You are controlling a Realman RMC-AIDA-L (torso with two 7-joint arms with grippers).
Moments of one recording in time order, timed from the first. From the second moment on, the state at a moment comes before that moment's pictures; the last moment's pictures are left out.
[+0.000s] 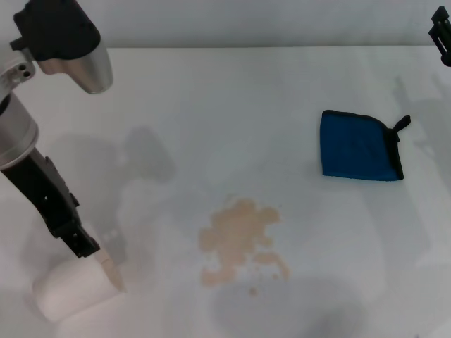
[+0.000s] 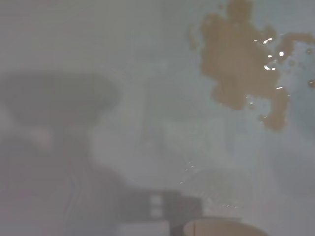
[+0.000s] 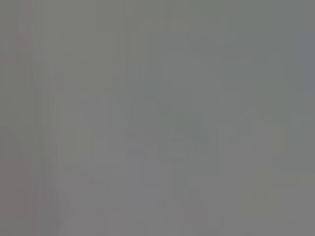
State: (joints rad) left arm -0.70 -2.07 1.34 1.50 -0.43 -2.03 0.74; right arm 0.43 2.03 -1.97 -0.31 0.63 -1.03 0.25
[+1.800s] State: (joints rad) left arm -0.37 -2.07 1.59 1.82 -0.45 -1.95 0.71; right arm 0.44 2.03 -1.97 -0.30 0.66 -1.03 0.30
